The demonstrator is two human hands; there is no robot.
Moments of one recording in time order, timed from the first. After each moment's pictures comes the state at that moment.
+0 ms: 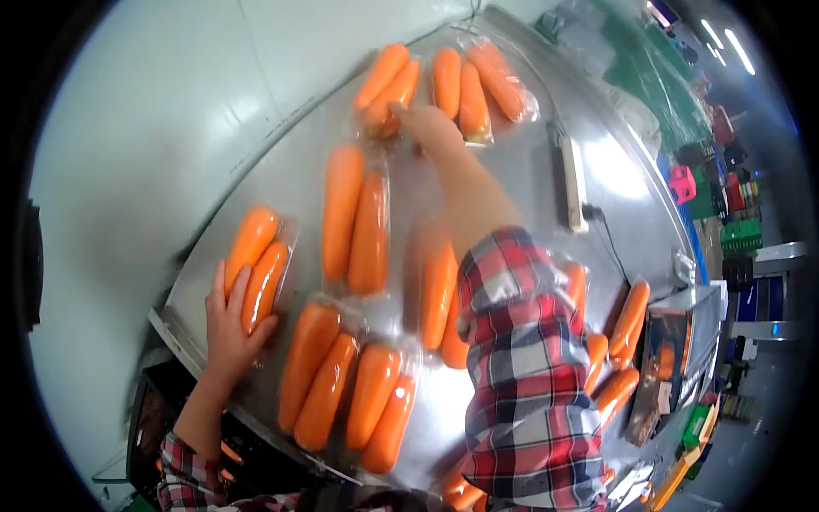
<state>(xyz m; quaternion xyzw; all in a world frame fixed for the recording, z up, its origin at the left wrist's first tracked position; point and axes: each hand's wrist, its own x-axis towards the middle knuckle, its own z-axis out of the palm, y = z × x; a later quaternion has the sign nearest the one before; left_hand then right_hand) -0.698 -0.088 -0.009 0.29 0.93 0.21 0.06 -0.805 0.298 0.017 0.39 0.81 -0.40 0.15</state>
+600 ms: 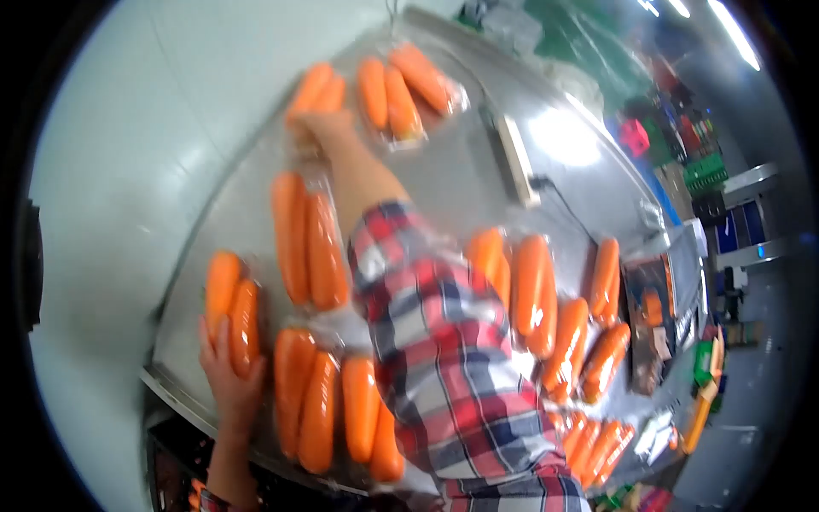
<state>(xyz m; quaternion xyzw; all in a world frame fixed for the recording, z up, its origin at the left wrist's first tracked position) -0.676 -0.076 -0.020 0.25 0.93 0.27 0.05 -0.831 0.275 -0.012 0.32 0.55 -0.77 -0.06</state>
